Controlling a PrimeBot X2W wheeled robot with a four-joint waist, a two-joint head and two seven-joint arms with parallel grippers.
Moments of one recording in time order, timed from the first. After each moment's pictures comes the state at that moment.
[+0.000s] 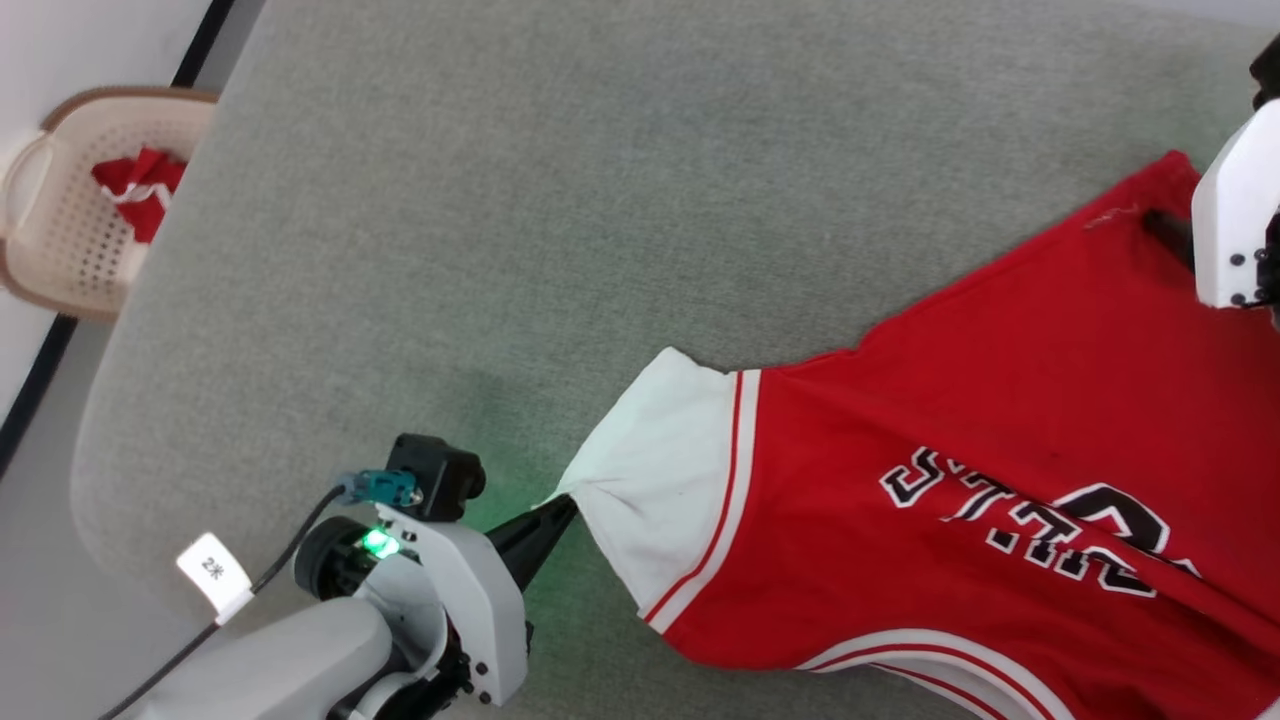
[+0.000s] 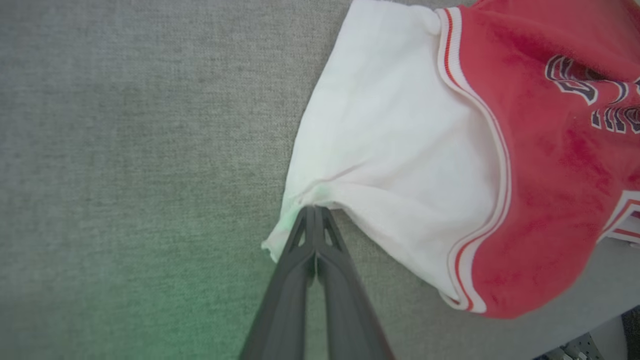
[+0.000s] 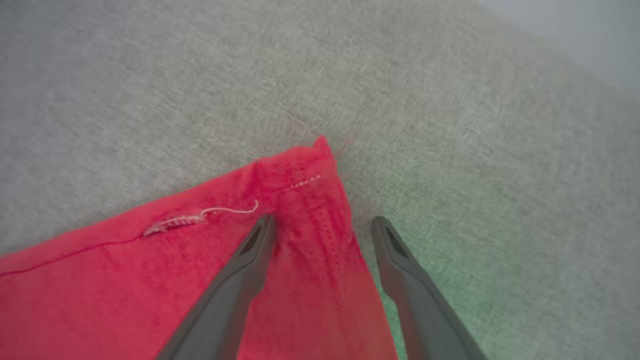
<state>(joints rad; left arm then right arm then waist) -0.72 0.72 -1.24 0.09 -1.24 0.18 -0.06 -1.11 -0.52 0.62 0.88 0.68 0.13 0.61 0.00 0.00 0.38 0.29</state>
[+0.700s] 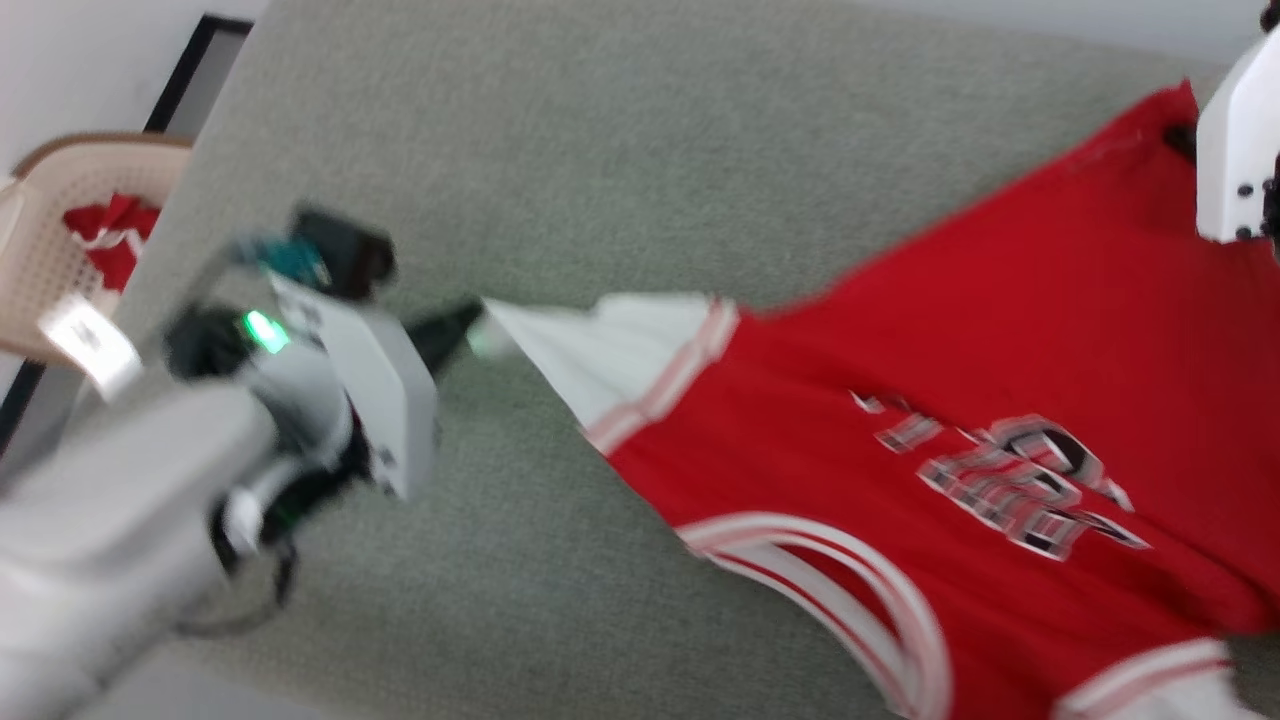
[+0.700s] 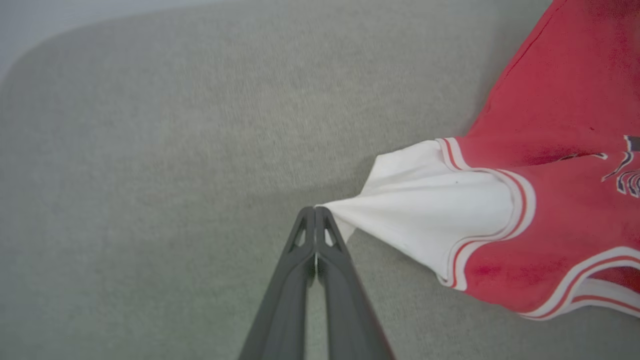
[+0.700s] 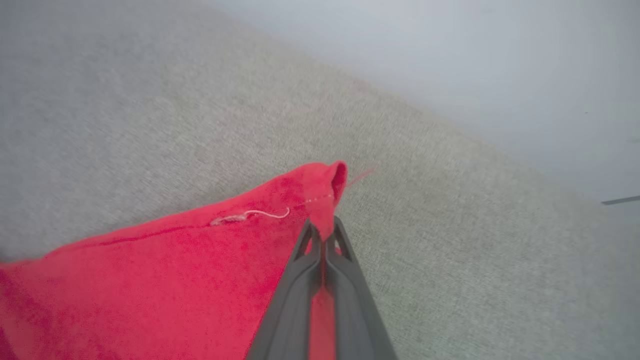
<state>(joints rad) -0.98 0.79 -1.19 0.16 -1.22 0.13 0.12 -1.22 -0.53 0.72 0.89 0.80 0.13 0.60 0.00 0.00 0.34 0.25</state>
